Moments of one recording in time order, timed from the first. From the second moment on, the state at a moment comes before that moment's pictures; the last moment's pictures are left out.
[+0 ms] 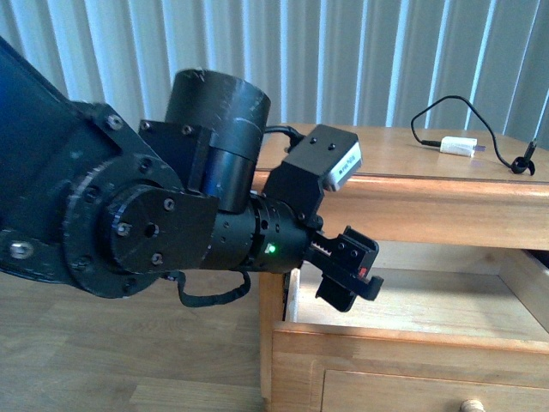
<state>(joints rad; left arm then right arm) -0.48 1.98 1.19 0.44 0.26 0.27 0.03 0.62 0.36 -0.15 -0.12 0.15</state>
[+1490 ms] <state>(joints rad) 0.00 0.51 0.09 0.41 0.00 -0.01 0.03 0.62 0.36 -0.15 -0.12 0.15</state>
